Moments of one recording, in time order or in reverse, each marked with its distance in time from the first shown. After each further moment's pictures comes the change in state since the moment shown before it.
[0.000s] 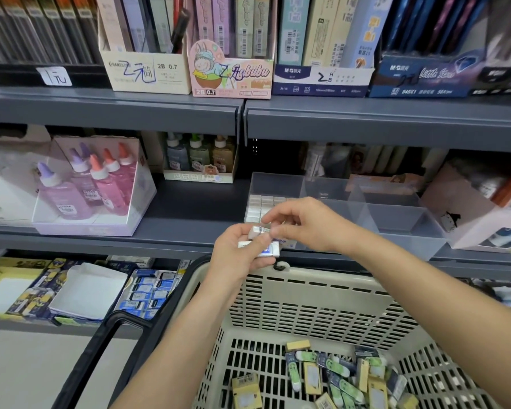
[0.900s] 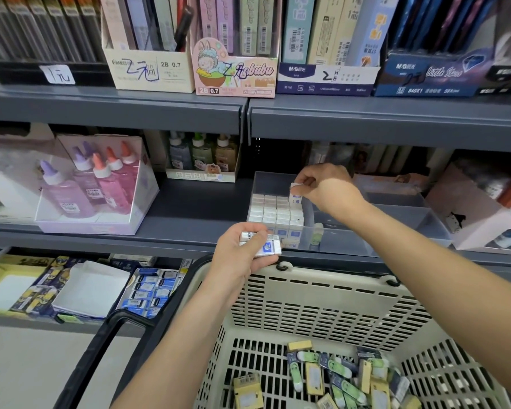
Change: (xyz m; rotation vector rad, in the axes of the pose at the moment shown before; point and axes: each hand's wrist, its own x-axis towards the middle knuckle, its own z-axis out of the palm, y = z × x) left_hand -0.002 0.005 0.001 -0.074 0.019 -0.087; right_hand 0.051 0.043 -0.026 -0.266 0.366 0.214
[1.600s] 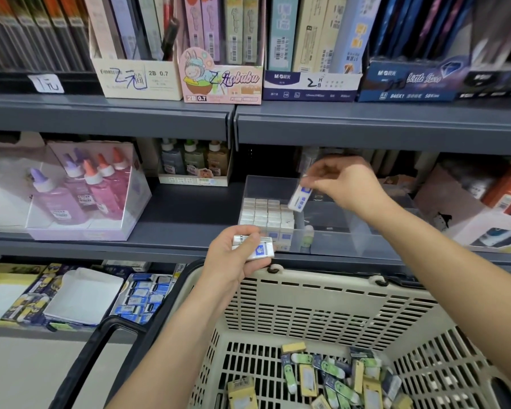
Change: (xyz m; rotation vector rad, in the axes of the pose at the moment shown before) left_hand -0.001 -0.001 0.002 -0.061 -0.040 0.022; right_hand -0.029 0.001 -0.045 0.392 0.097 0.017
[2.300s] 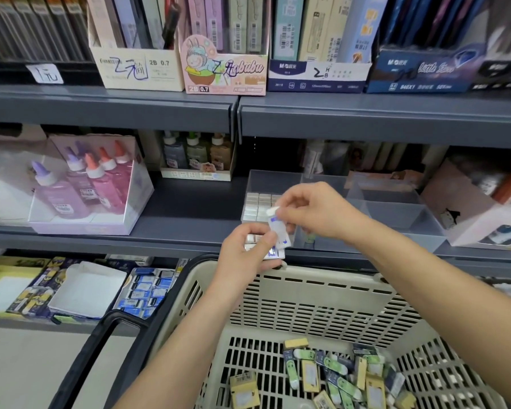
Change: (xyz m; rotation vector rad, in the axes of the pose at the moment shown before) left_hand -0.005 -0.008 0.010 0.230 -0.032 0.120; right_hand -0.036 -0.023 0.034 0.052 -0.380 -0.001
